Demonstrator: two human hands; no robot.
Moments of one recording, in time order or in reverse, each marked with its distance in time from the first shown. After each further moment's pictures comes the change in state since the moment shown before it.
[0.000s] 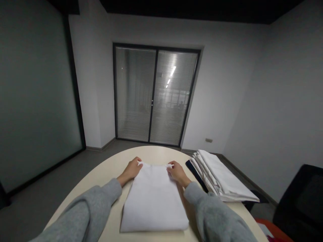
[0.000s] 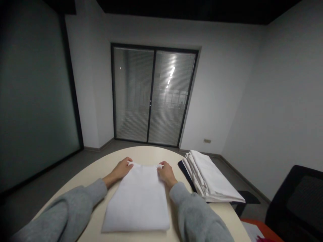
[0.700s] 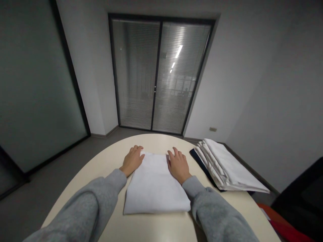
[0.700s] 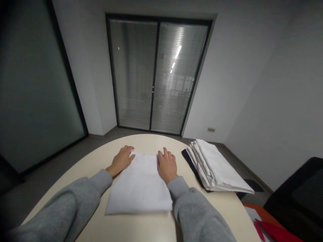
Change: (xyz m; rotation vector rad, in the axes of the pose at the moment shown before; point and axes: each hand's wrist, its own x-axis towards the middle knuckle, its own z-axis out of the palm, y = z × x) left_hand -0.005 -0.025 0.011 0.369 0.100 0.138; right_hand -0.025 0.009 0.020 -0.788 0.054 -0.377
